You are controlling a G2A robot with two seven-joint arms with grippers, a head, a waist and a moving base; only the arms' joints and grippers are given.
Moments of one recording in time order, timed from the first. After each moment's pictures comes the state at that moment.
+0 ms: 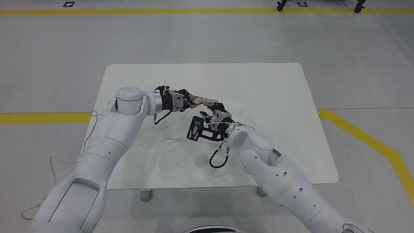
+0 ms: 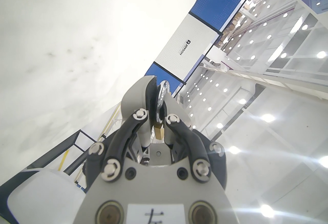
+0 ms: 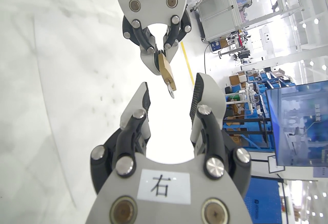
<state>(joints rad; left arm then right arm) 0.78 -1.29 -1.00 -0.88 -0.52 0.46 -0.91 -1.31 -1.28 0.91 -1.72 -2.10 -0.27 0.28</state>
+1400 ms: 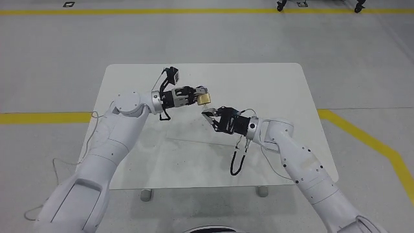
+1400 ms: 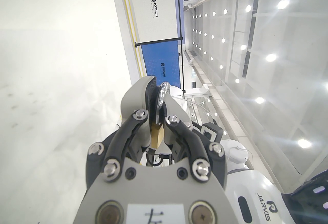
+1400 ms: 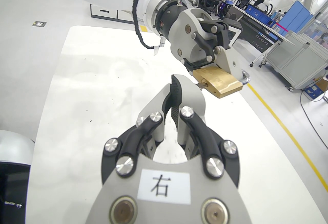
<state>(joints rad) 0.79 -1.30 -1.00 -0.87 -0.48 -0.25 -1.12 -1.23 -1.24 1.07 -1.47 -1.57 -0.71 -0.23</state>
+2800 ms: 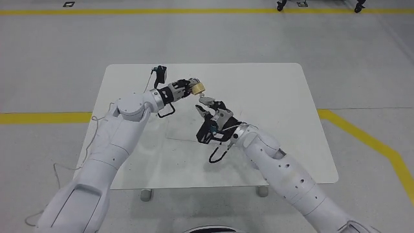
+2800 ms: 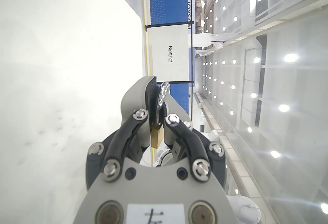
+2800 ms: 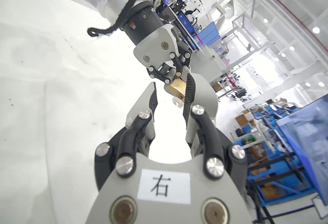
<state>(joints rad) 0.85 -1.29 -1.03 -0.95 -0.34 -0.09 -0.77 -1.27 -1.26 0.91 -1.51 -2.05 -0.03 -0.24</state>
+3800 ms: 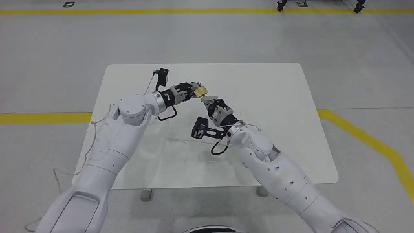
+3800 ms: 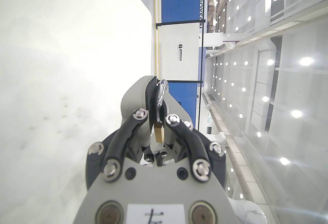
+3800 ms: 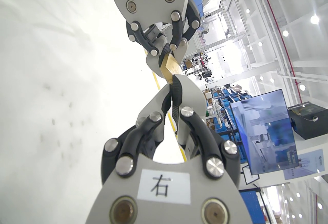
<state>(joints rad) 0.90 -1.28 -1.05 -1.06 -0.28 0.00 -0.77 -1.24 -1.30 0.87 -1.47 -2.27 0.04 -0.02</state>
